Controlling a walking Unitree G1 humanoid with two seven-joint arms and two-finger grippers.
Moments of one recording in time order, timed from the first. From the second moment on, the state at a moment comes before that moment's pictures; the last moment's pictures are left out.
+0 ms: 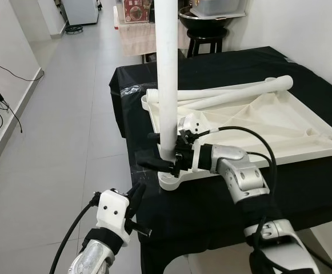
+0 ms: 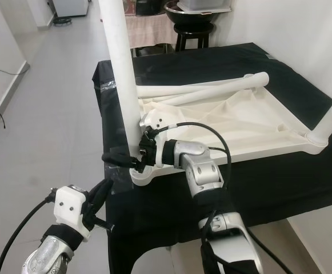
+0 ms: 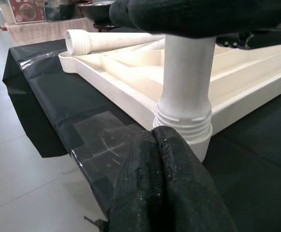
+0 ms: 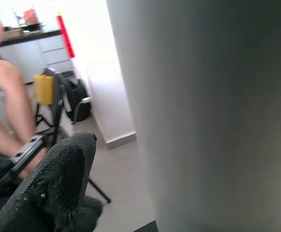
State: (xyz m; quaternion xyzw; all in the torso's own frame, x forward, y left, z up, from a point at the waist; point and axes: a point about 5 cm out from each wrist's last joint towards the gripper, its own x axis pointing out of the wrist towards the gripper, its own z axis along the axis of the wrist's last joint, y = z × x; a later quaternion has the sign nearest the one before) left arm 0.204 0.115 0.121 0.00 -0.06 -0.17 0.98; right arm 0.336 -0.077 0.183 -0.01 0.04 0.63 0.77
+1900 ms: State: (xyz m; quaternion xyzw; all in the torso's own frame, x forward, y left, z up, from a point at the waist) left arm 0.207 0.115 0.123 0.00 -0.06 -0.17 0.98; right arm 0.344 -0.064 0.191 -0.07 0.02 0.65 0.76
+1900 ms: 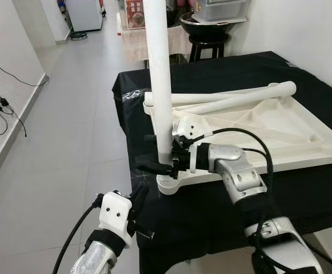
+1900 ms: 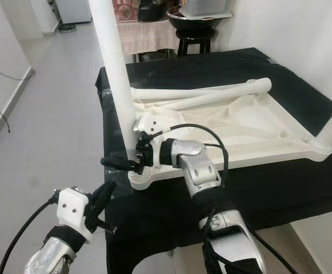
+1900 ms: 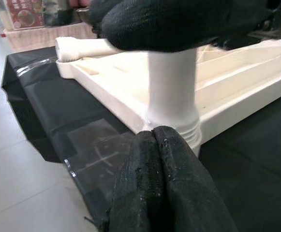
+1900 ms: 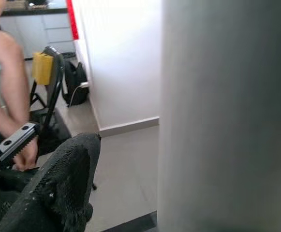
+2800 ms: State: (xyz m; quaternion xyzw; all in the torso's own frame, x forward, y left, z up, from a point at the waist) left arm 0.210 0.118 0.118 0.00 -0.06 -0.16 0.99; right arm 0.335 -0.073 0.153 -0.03 0.02 0.29 0.96
